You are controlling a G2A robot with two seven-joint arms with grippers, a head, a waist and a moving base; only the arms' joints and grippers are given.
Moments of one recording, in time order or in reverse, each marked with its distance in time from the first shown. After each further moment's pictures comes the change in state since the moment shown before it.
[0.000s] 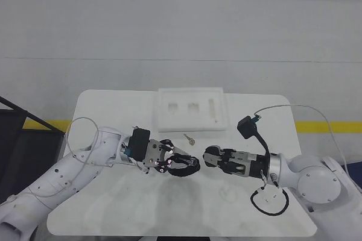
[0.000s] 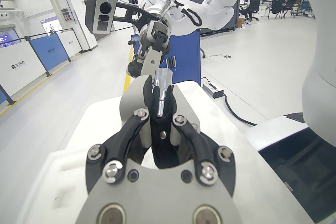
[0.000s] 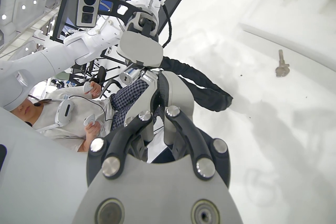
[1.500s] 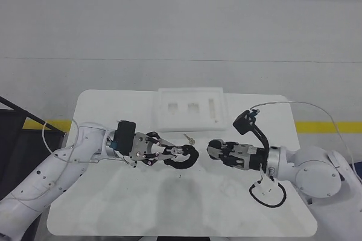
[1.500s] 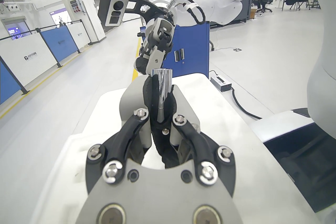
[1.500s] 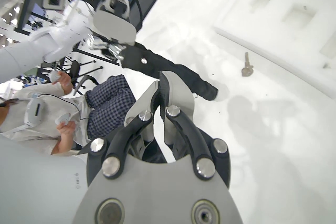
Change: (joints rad) left arm 0.091 0.076 -0.200 -0.044 -0.008 -0.088 -0.088; right arm 0.066 -0.023 -0.002 0.018 -0.212 0.019 0.080
